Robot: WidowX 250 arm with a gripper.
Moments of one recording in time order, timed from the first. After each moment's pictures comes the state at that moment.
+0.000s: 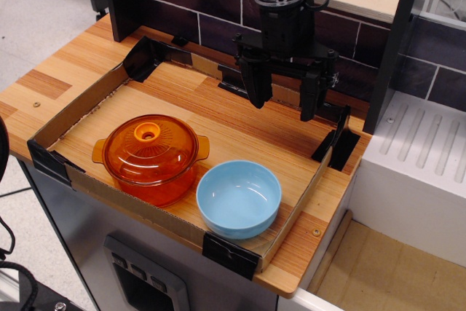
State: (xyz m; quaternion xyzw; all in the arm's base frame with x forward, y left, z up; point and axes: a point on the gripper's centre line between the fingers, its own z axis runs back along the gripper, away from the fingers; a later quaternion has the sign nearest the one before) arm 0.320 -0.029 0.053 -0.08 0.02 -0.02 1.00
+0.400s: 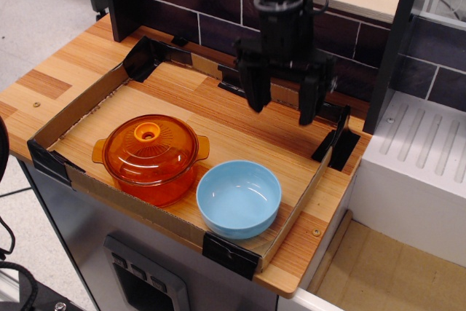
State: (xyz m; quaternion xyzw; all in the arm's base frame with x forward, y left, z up) arm 0.314 -0.029 0.043 -0.08 0.04 -0.02 1.00
